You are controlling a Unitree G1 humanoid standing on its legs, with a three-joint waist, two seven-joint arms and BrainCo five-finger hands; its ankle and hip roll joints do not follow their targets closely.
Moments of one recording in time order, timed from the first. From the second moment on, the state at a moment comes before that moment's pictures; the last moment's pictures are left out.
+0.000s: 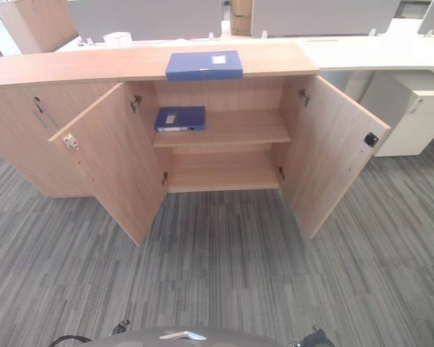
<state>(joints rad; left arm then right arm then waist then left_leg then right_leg) 0.04 0.15 -0.28 1.30 0.13 -0.04 0.05 -0.01 -0.20 0.26 1.34 -0.07 0.03 -0.05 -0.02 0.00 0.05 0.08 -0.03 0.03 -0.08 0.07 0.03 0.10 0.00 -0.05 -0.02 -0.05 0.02</state>
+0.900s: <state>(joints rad) -0.01 0.15 -0.17 1.35 -0.01 -0.05 0.05 -0.06 -0.22 0.27 1.37 -0.07 0.03 -0.05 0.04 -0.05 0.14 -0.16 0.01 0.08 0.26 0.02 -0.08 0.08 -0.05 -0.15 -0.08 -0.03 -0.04</state>
